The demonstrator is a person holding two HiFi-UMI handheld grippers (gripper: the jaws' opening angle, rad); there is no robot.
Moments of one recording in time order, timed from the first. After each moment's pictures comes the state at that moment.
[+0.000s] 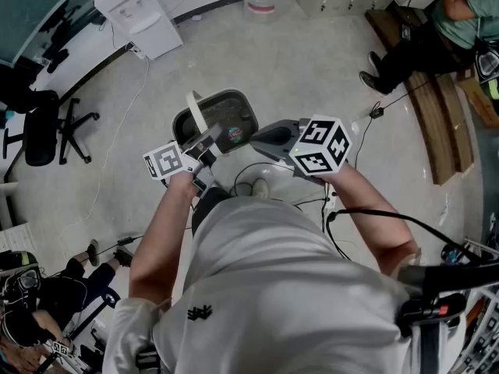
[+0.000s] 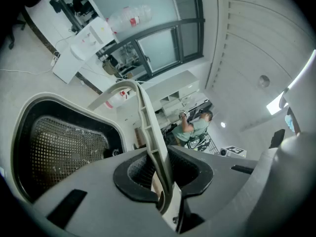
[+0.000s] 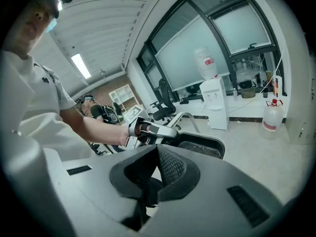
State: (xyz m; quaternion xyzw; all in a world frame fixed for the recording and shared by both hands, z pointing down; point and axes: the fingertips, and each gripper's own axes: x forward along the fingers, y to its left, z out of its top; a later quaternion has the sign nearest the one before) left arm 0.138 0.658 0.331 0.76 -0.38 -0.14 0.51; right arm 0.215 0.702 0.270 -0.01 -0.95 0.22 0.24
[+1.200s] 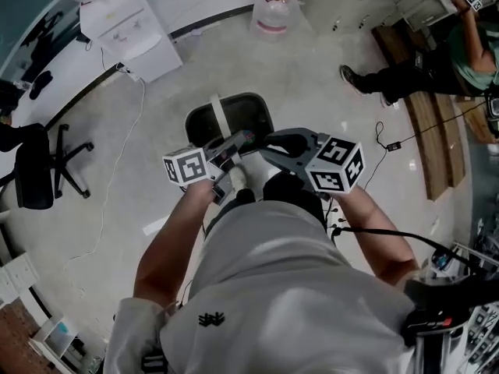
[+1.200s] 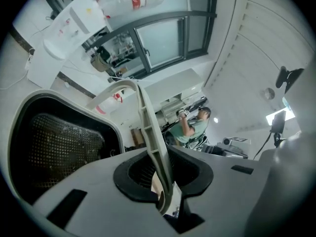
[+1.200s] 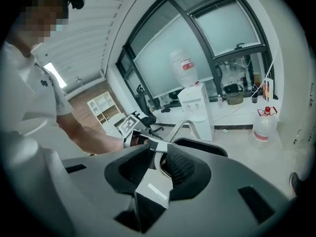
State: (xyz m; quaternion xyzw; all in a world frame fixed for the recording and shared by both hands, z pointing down) left arm 0.015 0.411 0.364 0.79 -0.32 -0.11 0.51; right arm 0.054 0.449 0.282 0.08 -0.94 0.24 0.23
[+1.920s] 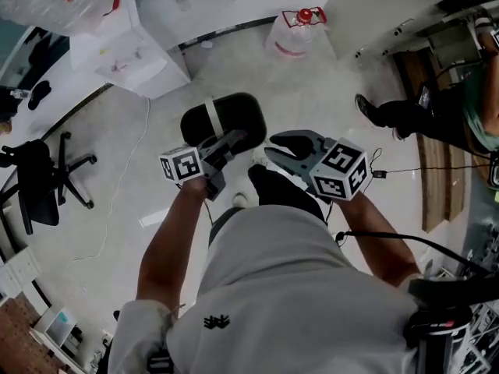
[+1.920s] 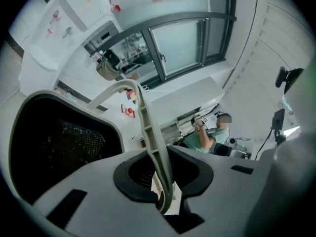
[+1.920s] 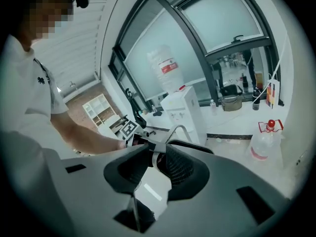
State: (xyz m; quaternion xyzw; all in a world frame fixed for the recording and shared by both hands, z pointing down) left arm -0.074 0.155 0.434 0.75 -0.37 -0.11 0.54; right arm -0.001 0.177 0.320 0.07 -0.93 0.26 0.24
